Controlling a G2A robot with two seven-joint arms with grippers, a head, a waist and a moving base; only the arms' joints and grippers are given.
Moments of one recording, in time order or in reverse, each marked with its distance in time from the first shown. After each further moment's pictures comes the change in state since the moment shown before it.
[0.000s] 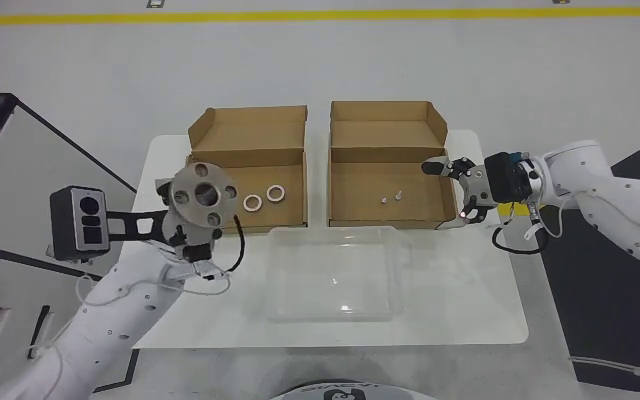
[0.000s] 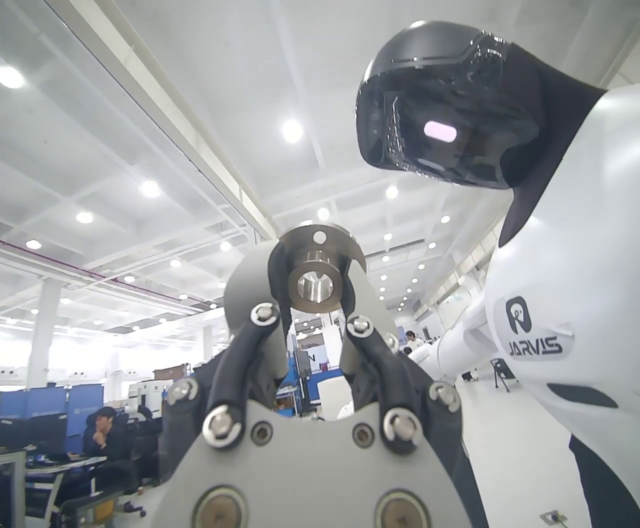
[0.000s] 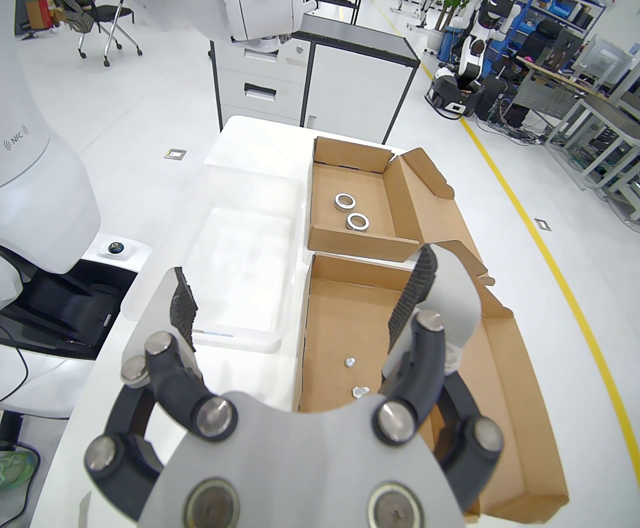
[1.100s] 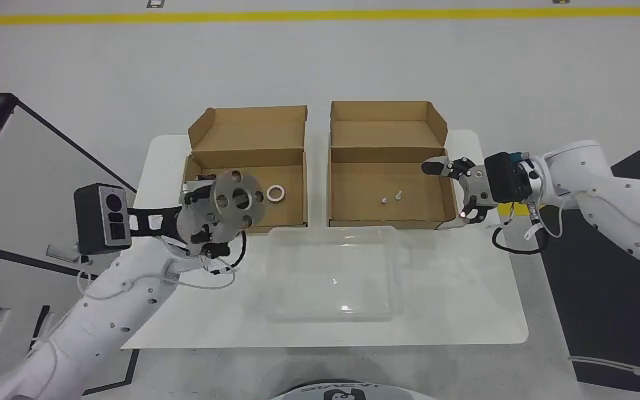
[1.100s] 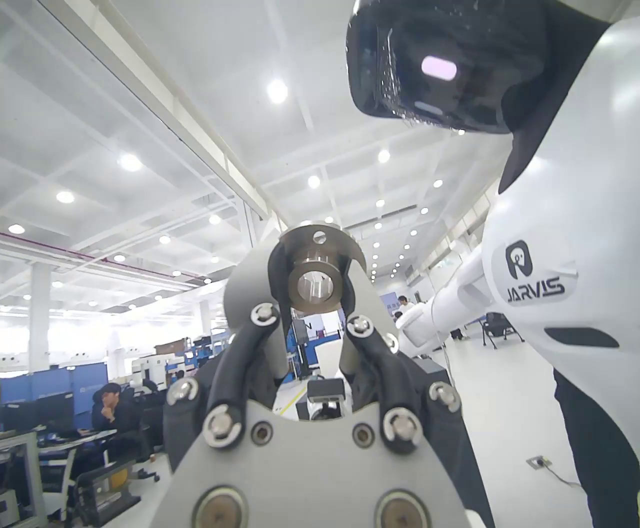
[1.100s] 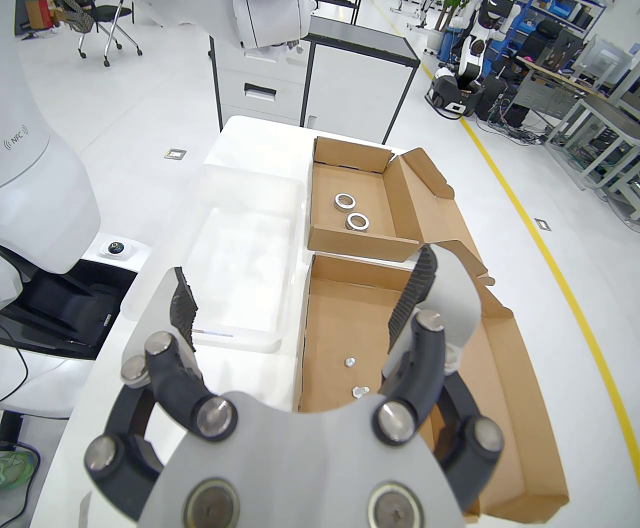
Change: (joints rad) left arm -0.040 0.029 0.041 0.058 0.058 -0.012 -0.012; right arm 0.000 0.000 0.000 0.000 0.000 0.000 0.000
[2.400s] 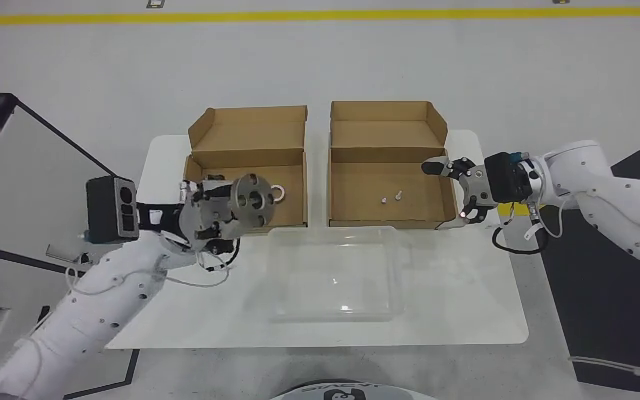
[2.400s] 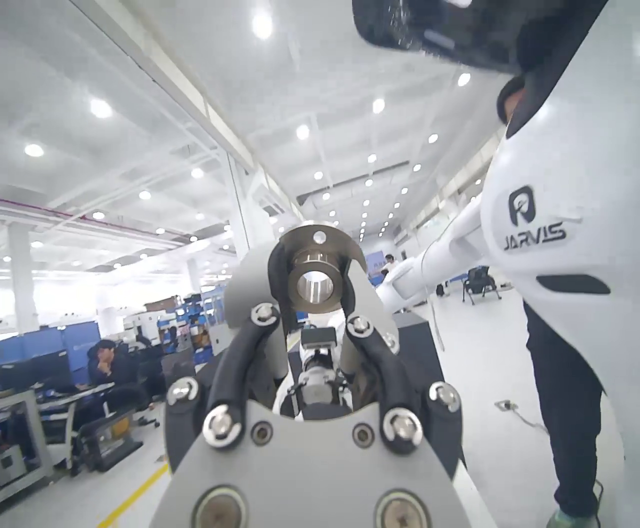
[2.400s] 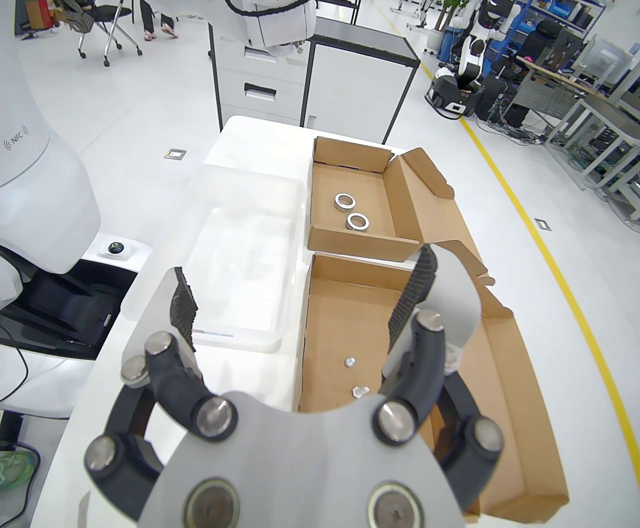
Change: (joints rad) left arm -0.036 0.059 0.048 0.012 -0.021 -0.018 -0.014; right arm 0.000 0.000 0.000 0.000 0.000 0.000 0.000
